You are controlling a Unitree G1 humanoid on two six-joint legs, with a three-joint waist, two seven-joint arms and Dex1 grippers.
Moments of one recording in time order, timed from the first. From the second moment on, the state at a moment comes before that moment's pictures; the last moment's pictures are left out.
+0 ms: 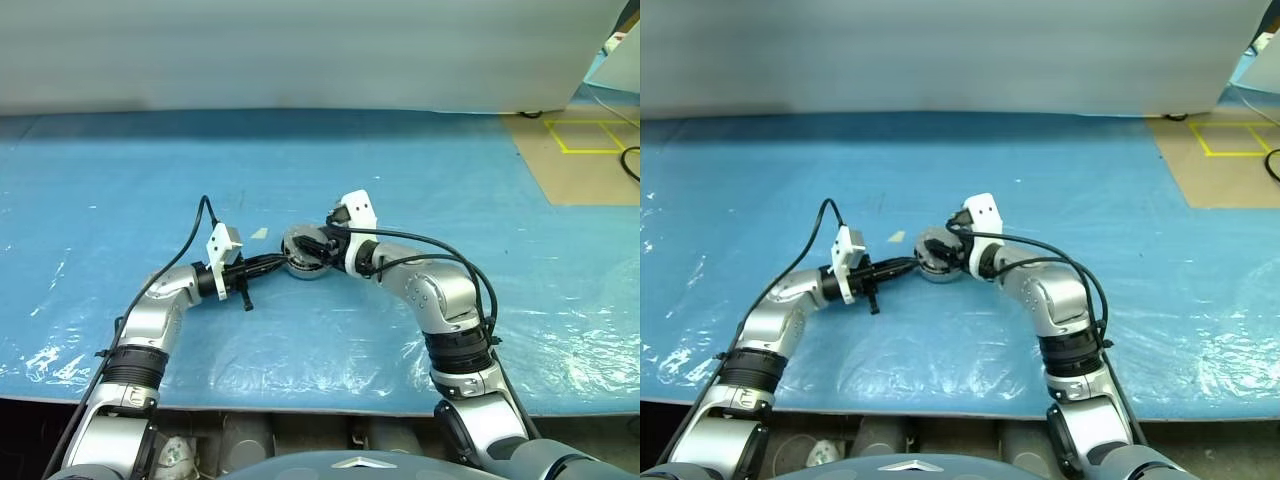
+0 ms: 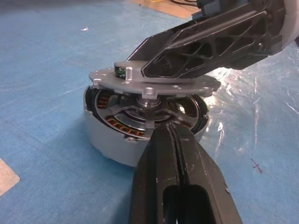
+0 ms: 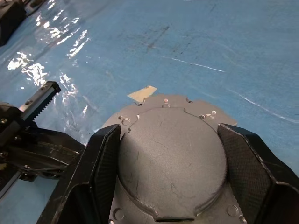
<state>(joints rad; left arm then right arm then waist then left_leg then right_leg) -0.35 0.39 -0.01 0.32 -0.35 0.07 -1.15 -0.51 -0.09 0.14 -0.15 0.32 0.98 0.33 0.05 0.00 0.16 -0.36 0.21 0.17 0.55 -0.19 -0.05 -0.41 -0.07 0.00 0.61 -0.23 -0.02</state>
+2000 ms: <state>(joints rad) -0.37 0.43 0.00 0.41 -0.33 0.03 -1.15 -0.57 -0.42 0.35 -0.01 0.26 0.44 1.12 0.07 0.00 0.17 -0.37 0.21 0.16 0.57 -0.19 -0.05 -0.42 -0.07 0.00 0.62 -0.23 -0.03</state>
